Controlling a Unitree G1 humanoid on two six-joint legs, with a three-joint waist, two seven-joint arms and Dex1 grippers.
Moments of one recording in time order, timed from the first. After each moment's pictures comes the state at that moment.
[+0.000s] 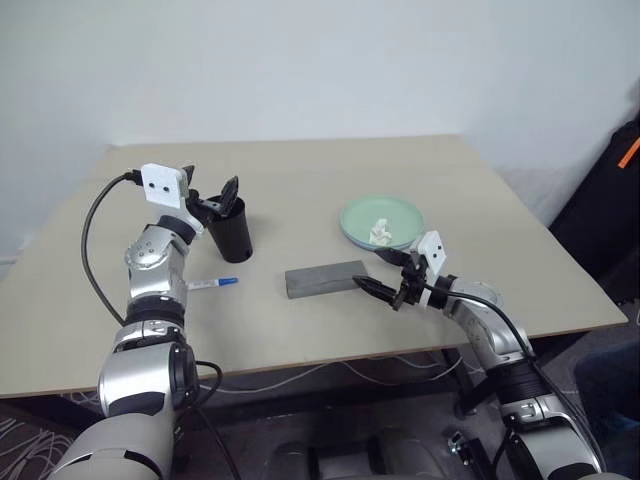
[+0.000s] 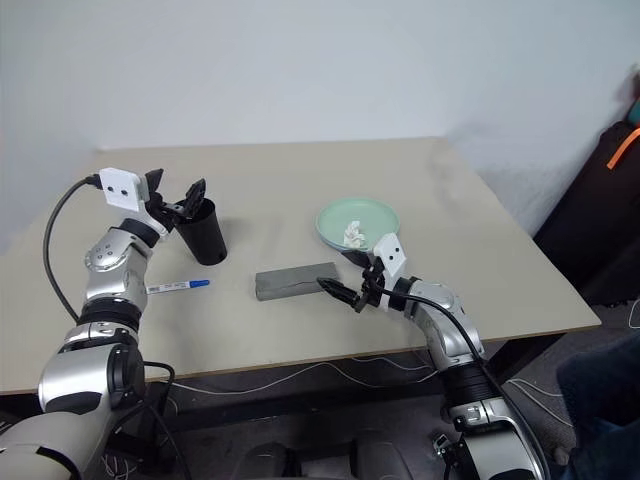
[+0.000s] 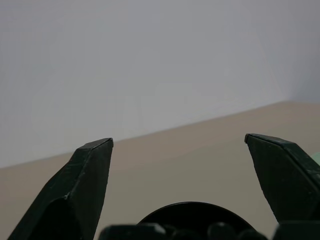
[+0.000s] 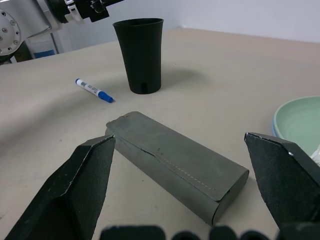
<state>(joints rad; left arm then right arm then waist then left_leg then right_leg) -0.83 0.48 0.29 1.03 -0.20 -0.35 -0.60 -0.43 -0.26 0.13 0.22 0.29 0.22 0.85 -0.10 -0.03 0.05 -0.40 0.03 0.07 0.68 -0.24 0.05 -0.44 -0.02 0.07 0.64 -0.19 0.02</state>
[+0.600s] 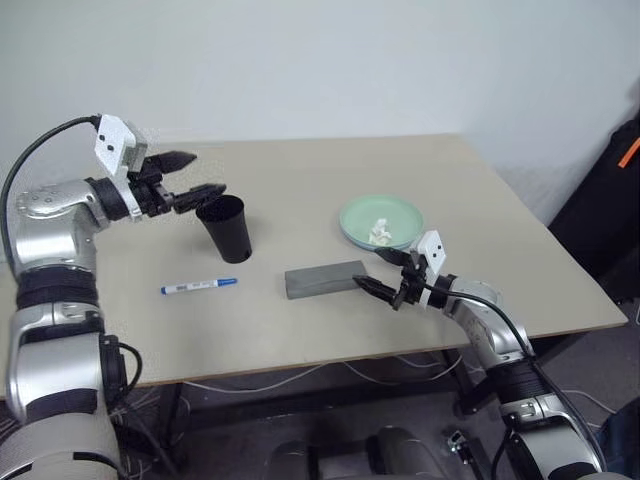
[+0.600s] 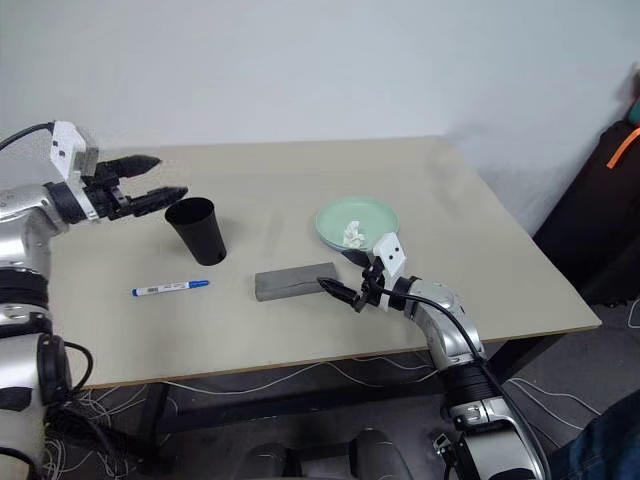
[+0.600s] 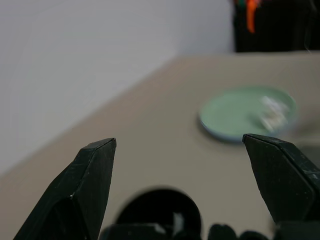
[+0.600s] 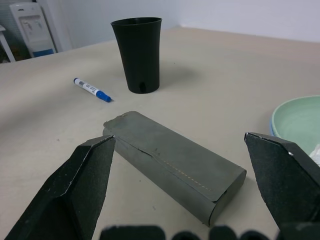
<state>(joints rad) -0.89 0.85 0.09 0.79 -0.21 0.13 -1.30 -0.43 -0.26 0.13 0.23 0.29 0.21 0.85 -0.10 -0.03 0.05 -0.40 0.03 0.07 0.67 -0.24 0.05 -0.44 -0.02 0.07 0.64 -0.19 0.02</state>
